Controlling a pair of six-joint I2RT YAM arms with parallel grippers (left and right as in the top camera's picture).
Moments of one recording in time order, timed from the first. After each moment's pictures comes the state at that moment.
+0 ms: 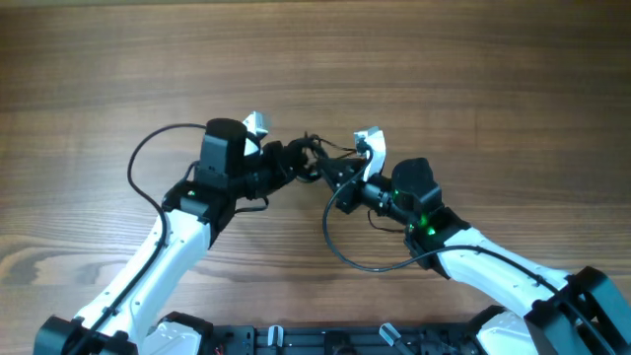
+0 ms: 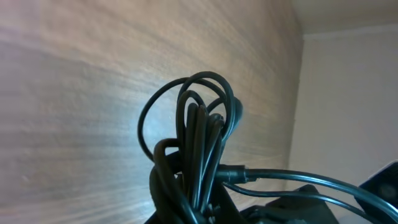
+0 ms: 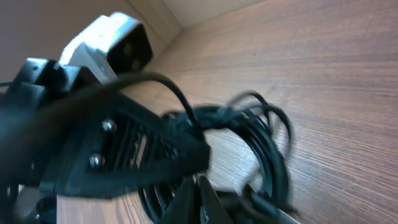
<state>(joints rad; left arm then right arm) -0.32 1.31 0.73 -0.14 0.51 -0.89 0.59 1.42 0.48 0.68 -0.39 0.56</state>
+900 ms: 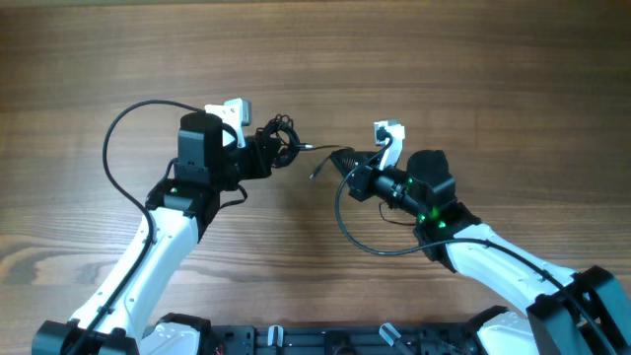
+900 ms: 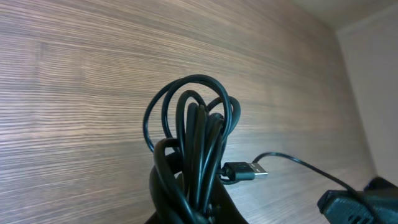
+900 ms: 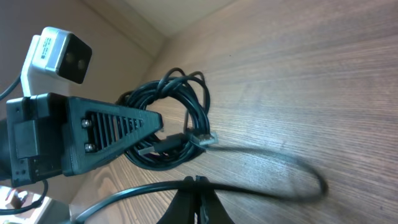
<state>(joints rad) -0.21 1.31 0.73 -0.11 0.44 -0.47 0.49 1.42 0.47 0.68 -0.44 0.68</state>
